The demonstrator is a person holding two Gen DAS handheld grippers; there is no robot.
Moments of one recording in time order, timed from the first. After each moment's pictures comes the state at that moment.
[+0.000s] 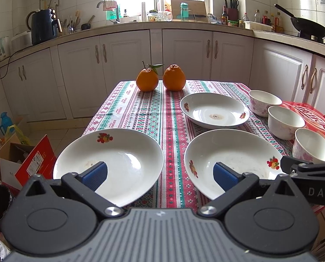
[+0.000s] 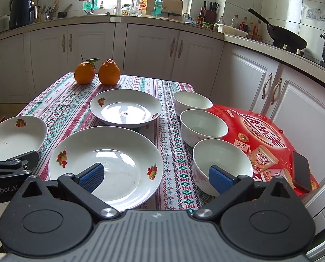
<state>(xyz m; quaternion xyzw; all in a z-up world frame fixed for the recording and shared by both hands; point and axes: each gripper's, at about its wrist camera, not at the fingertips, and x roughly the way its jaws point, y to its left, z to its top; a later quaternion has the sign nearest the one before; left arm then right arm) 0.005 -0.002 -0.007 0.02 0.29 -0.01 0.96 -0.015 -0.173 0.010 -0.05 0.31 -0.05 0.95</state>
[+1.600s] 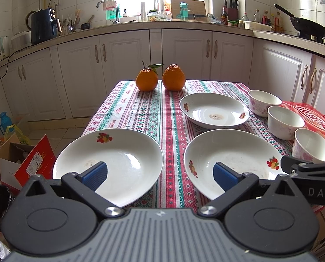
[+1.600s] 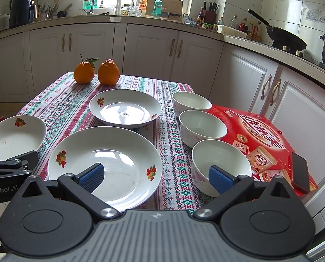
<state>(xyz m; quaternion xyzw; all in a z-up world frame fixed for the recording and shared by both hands) 0.006 -0.001 -0.007 0.02 0.29 -0.01 0.96 -0.015 -0.173 0.011 -0.05 0.32 -0.05 0.95</state>
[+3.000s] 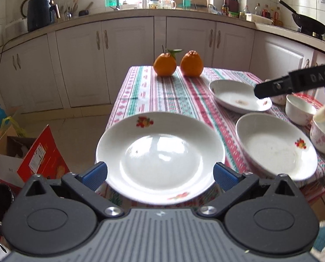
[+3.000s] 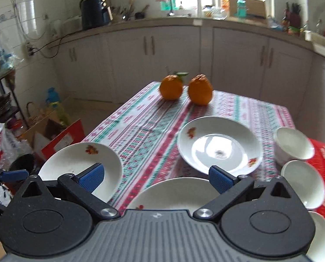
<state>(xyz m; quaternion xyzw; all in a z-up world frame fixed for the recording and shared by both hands) 0.011 0.103 -0.022 0.02 0.33 -0.04 0.94 0.097 -0.118 0.030 -0.03 0.34 0.21 0.92</state>
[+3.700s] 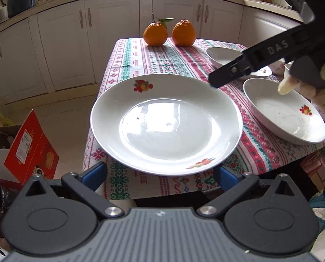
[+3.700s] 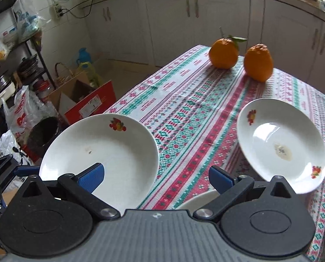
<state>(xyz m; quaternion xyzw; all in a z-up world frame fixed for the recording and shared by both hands) 0.029 0.123 -0.061 0.03 0.37 -0.09 0.92 0.153 -0.057 -0.016 -0.07 0.43 0.32 0.85</state>
